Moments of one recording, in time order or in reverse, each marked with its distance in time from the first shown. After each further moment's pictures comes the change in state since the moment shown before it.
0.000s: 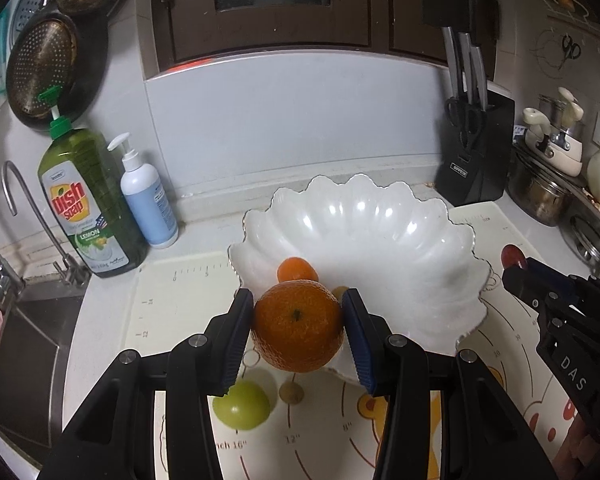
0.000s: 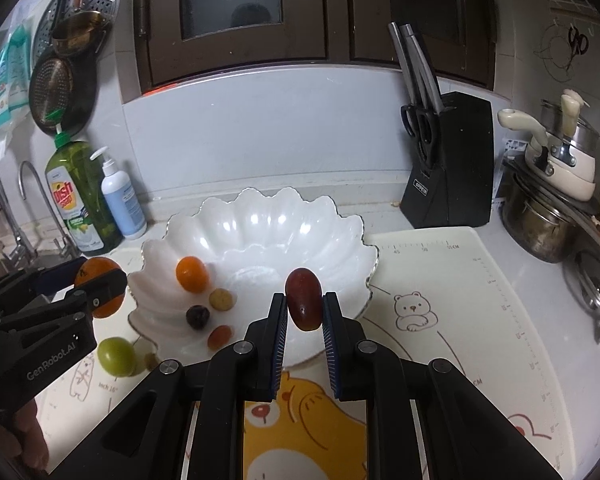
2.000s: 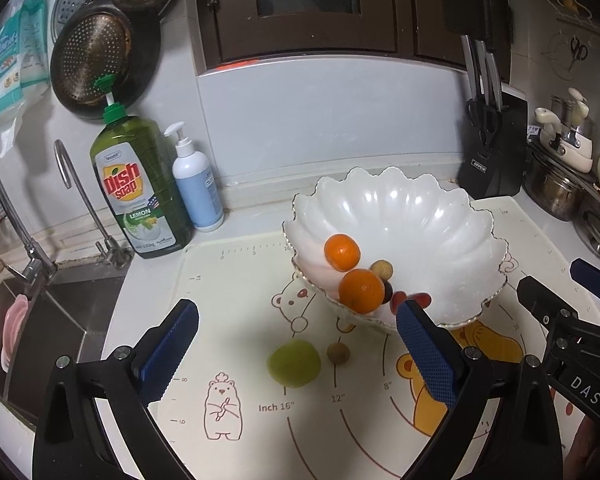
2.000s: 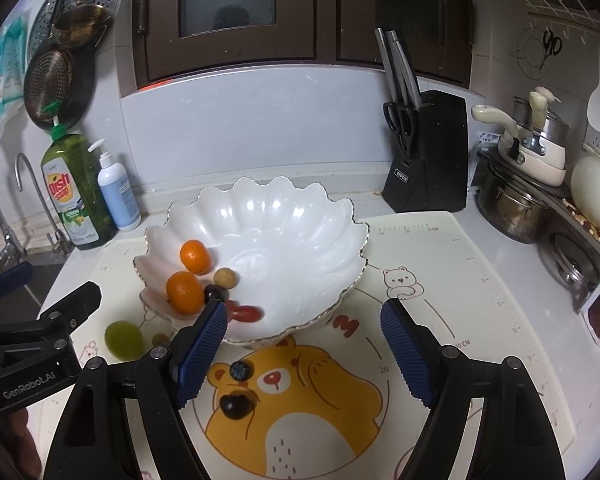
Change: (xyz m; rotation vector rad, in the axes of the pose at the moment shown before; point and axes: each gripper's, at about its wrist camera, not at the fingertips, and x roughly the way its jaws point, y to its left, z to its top) left arm -0.041 0.029 -0.034 -0.016 -0.020 0.090; right arm -0.035 0.027 -0.022 0.019 0.004 -0.092
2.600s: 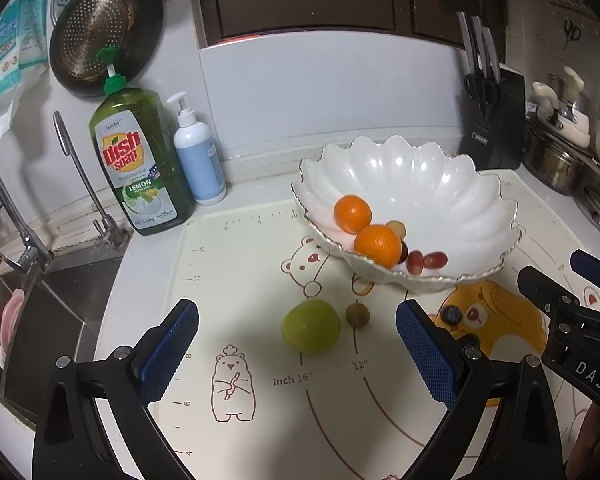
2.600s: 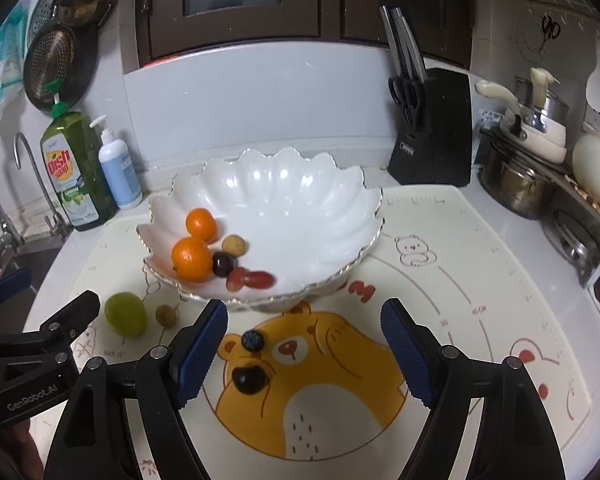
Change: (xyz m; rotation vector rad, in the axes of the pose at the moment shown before) left arm 0.014 0.014 -0.038 0.033 0.031 -0.019; right arm 0.011 0.017 -0.033 0.018 0.044 -0.012
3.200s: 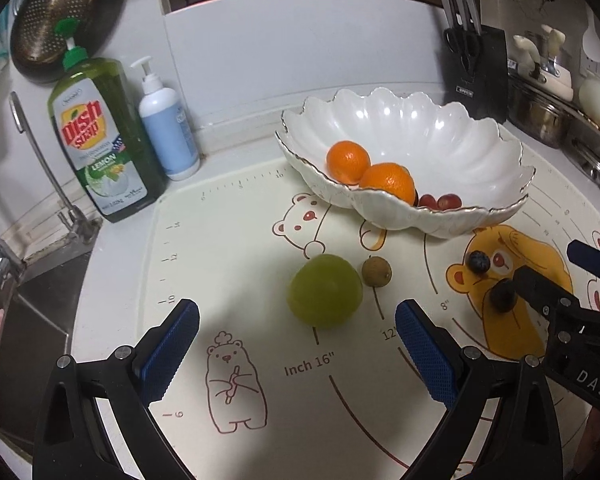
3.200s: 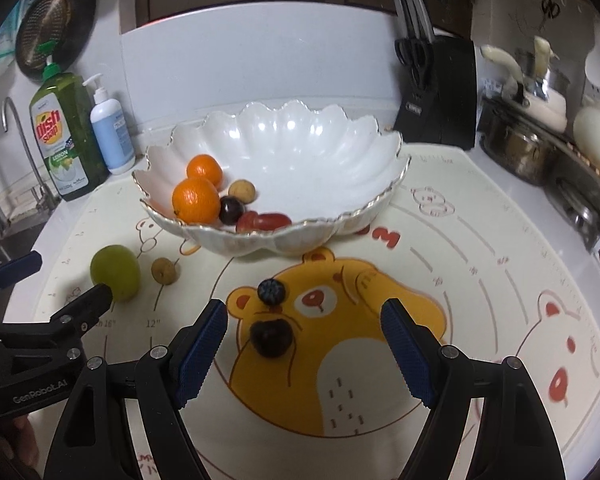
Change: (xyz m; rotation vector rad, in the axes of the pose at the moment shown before) left arm 0.046 0.014 -0.028 0.102 0.063 -0.082; right arm 0.027 0.028 -0.040 0.025 0.072 -0.043
